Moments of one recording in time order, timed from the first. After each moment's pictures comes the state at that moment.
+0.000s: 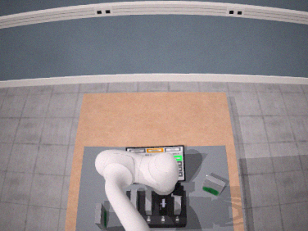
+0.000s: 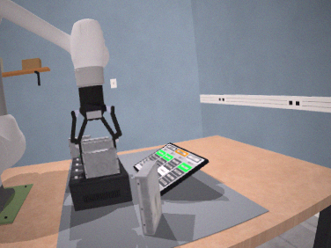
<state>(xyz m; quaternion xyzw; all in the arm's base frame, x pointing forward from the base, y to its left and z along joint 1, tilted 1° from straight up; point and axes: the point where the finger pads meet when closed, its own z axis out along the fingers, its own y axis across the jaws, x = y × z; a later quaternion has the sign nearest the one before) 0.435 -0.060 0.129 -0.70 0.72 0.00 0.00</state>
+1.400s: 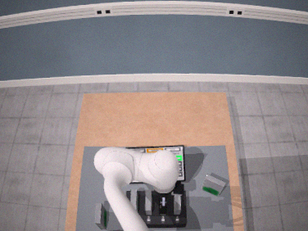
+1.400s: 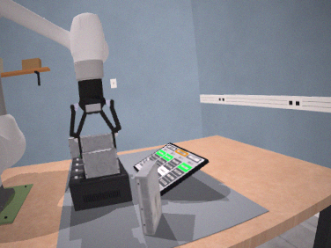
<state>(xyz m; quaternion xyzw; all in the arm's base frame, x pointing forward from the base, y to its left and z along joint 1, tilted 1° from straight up) 0.435 -0.060 0.148 -0.70 0.72 0.00 0.00</state>
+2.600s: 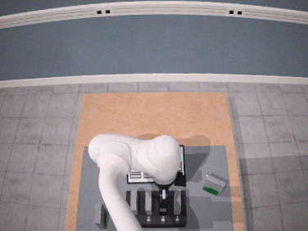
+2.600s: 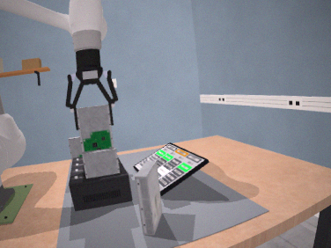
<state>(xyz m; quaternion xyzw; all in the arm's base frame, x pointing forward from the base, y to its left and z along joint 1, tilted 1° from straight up) 0.435 -0.061 0.239 -0.70 0.72 0.00 0.00</state>
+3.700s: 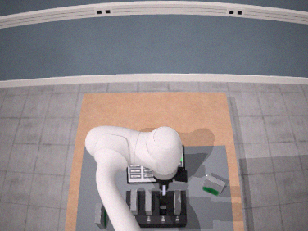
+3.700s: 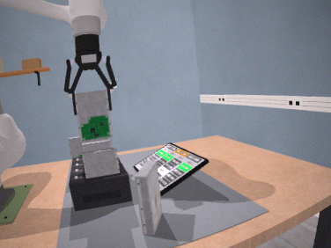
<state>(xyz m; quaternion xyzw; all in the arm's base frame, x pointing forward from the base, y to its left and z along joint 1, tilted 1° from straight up) 0.435 -0.062 0.285 -0.69 0.72 0.00 0.00</state>
